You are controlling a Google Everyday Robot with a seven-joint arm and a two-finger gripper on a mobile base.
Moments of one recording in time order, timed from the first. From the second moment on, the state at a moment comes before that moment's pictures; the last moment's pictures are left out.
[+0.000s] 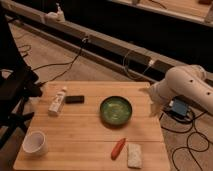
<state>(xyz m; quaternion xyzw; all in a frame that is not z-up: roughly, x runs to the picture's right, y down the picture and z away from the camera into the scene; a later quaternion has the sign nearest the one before) 0.199 0.068 0.702 -0.18 -0.16 -0.12 0.96</state>
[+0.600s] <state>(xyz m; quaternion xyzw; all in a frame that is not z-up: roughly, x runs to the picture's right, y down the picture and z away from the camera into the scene) 0.137 0.152 0.755 -0.24 -0.19 -0.22 0.92</state>
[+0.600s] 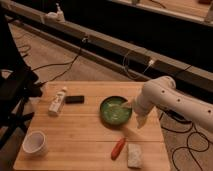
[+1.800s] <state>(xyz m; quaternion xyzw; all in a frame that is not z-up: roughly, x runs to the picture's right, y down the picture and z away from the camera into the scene) 0.085 0.188 0.843 -0.31 -0.18 -0.24 0.90</state>
